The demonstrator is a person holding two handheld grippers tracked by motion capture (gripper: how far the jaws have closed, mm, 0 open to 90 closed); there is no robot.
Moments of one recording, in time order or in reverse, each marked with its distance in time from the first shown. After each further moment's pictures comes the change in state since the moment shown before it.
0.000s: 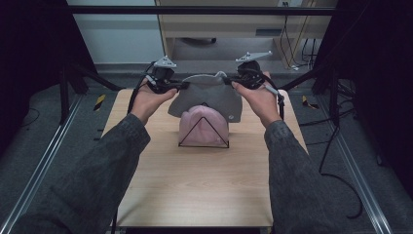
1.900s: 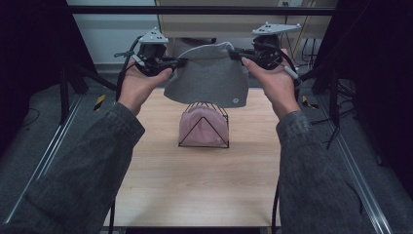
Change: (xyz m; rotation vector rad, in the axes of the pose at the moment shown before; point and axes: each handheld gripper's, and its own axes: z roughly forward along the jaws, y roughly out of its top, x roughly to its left) left arm -0.026 0.067 -0.071 -0.138 0.062 0.051; right arm 0.012 0.062 -0.075 -0.191 0.001 -0.022
